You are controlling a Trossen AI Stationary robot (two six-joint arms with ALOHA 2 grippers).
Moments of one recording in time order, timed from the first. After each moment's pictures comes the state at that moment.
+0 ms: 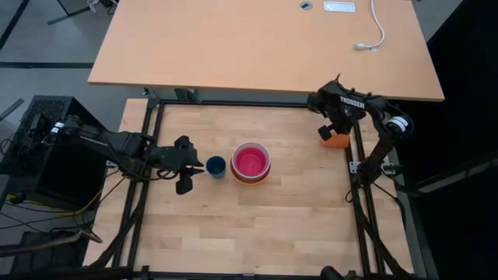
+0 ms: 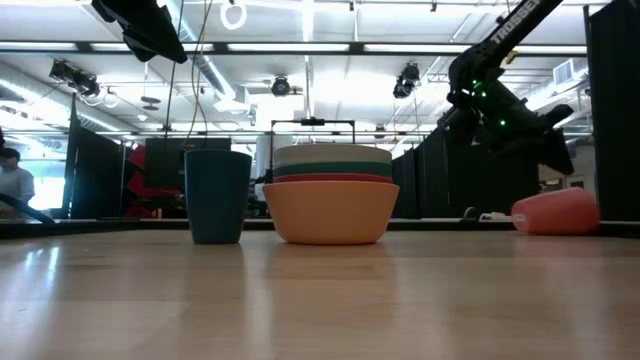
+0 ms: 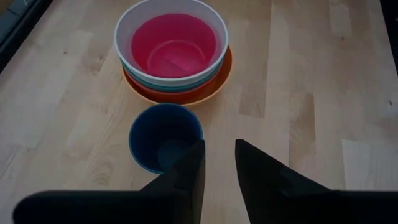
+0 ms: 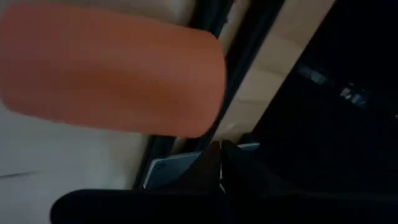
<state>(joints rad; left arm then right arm) -0.26 0.97 0.94 -0.75 -0.28 -0.37 -0.86 1.72 1.19 -1.57 0.37 0.47</state>
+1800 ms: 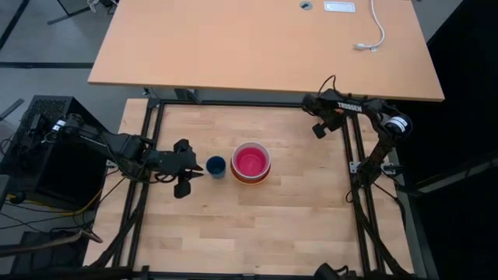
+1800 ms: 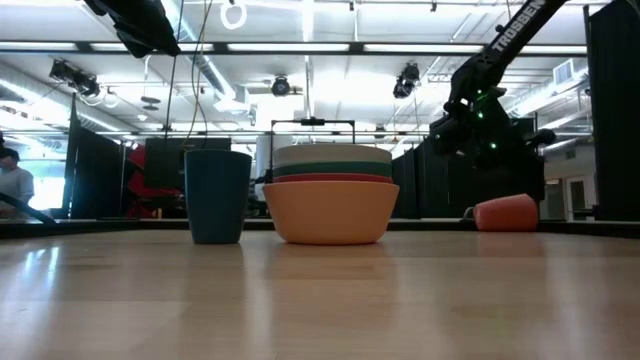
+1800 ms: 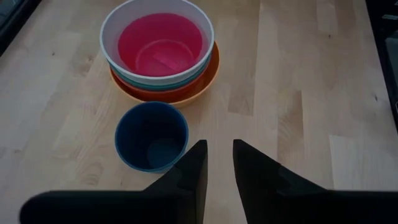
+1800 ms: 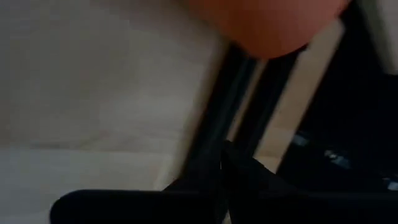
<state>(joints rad) -0.32 0.97 0.94 -0.75 -0.29 -0.40 -0.84 1.72 1.07 -1.21 0.59 0.41</state>
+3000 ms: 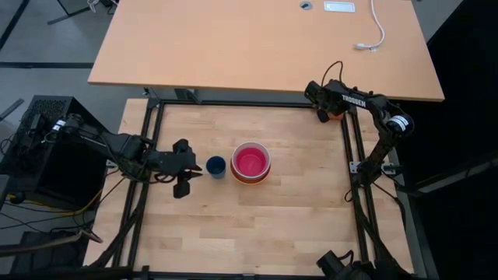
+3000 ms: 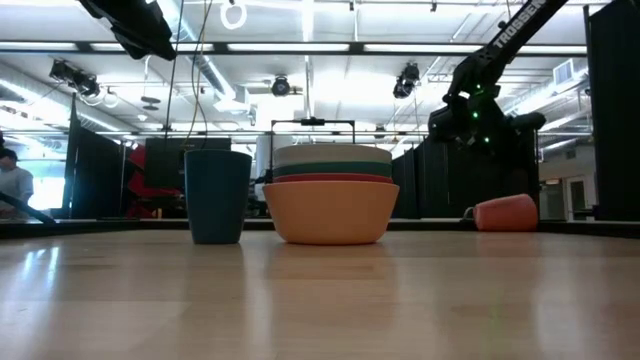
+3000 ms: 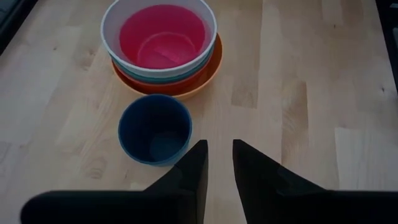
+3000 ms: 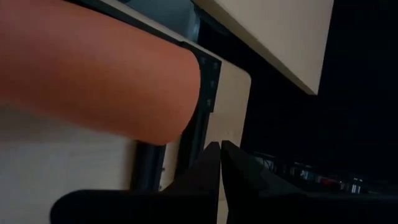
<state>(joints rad) -0.32 0.97 0.94 -0.78 -0.29 -0.40 -0.92 1.73 1.18 -1.15 0.83 0.39</state>
